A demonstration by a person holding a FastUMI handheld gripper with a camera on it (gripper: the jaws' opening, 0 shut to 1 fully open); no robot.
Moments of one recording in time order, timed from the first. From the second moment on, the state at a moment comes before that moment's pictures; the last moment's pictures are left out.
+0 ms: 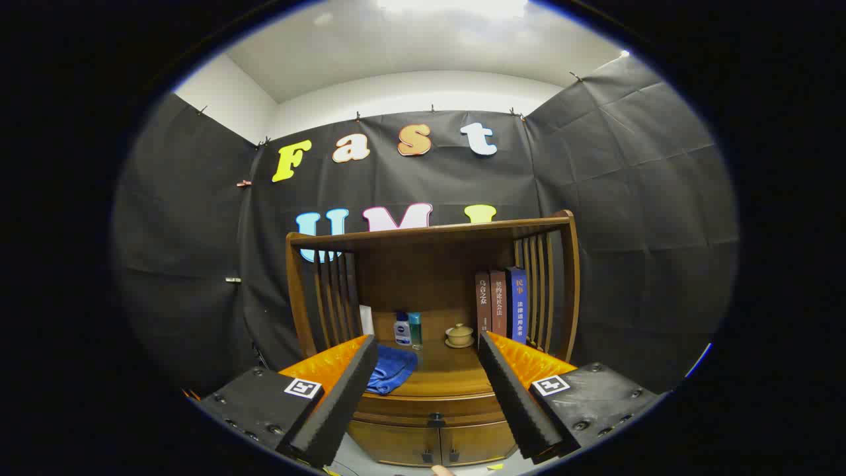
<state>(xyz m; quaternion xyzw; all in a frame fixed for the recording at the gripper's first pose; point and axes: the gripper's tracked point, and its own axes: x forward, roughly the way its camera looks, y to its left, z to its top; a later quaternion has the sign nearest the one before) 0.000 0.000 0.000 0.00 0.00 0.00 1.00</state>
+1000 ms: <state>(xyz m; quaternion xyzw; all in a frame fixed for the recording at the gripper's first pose) 0.017 0.002 -0.008 -0.01 0.02 0.01 1.00</state>
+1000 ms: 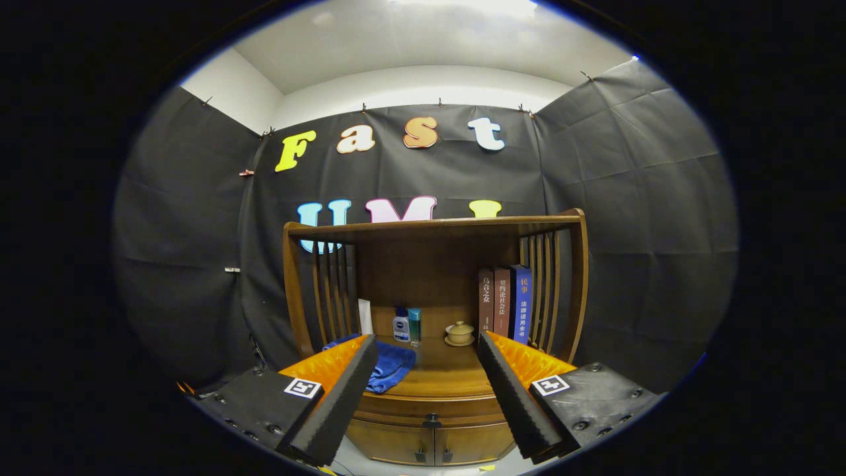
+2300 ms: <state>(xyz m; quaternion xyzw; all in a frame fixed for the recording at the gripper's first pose) 0.098 -0.001 -0.247 -0.01 0.17 0.01 0.98</state>
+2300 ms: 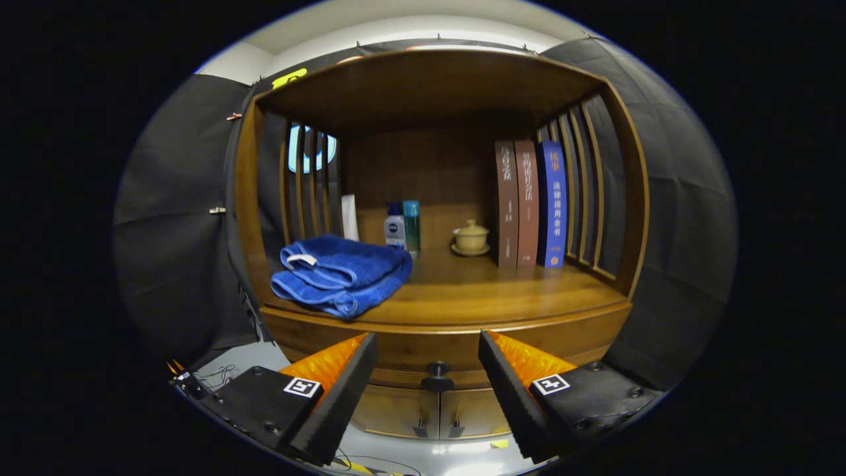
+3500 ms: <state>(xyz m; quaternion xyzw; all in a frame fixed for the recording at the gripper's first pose) 0.105 -0.017 -0.338 0.00 0.27 -0.01 0.96</state>
